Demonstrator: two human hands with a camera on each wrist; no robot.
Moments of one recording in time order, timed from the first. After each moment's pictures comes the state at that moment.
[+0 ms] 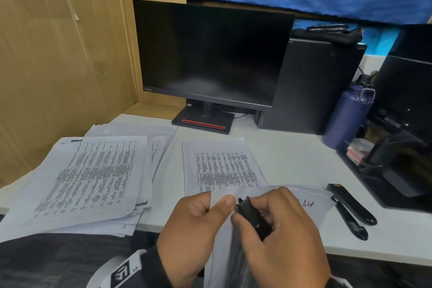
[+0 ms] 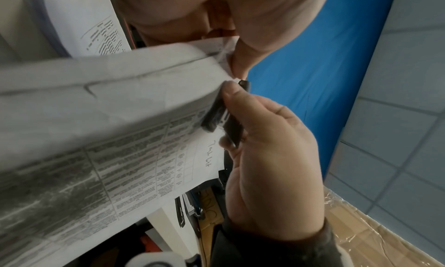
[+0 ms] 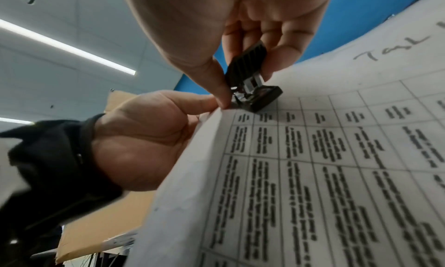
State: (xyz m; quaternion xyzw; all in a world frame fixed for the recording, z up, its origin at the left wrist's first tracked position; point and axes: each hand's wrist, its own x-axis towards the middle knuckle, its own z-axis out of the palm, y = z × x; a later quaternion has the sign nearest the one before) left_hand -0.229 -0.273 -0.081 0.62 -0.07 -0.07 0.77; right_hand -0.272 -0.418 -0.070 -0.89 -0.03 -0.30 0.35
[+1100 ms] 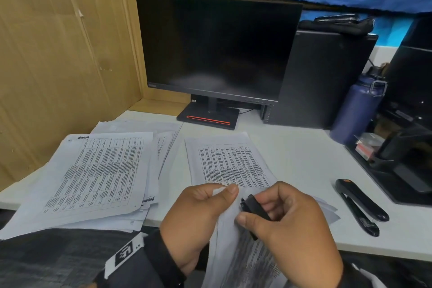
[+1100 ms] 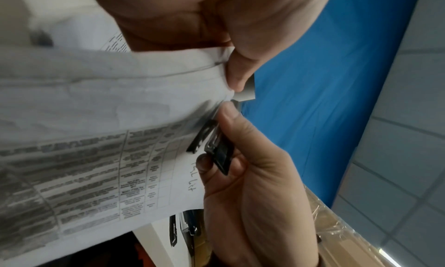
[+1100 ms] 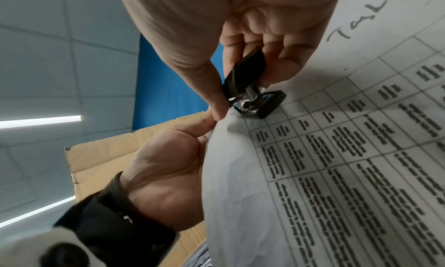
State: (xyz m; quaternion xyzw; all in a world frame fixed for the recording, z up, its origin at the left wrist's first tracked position) left_hand -0.224 -0.263 -0.069 0.61 -0.05 -0.13 0.78; right_hand -0.258 -0.425 -0.064 -0.82 0.01 -0.14 0.55
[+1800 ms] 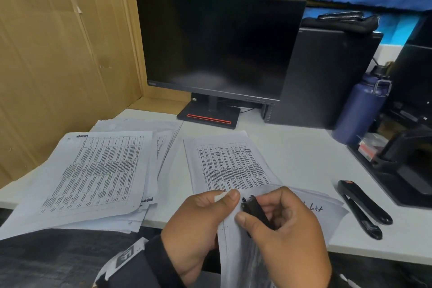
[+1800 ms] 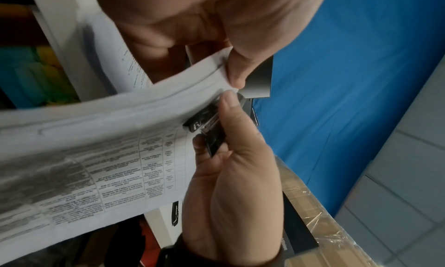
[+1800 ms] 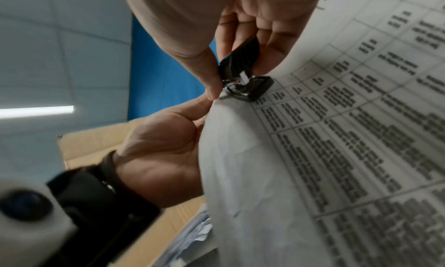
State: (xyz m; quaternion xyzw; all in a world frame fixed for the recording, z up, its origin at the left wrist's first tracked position) left_hand -0.223 -0.269 -0.080 0.57 -0.03 -0.19 0.80; right_hand -0.252 -0.420 -0.097 -0.80 0.01 -0.23 0.56
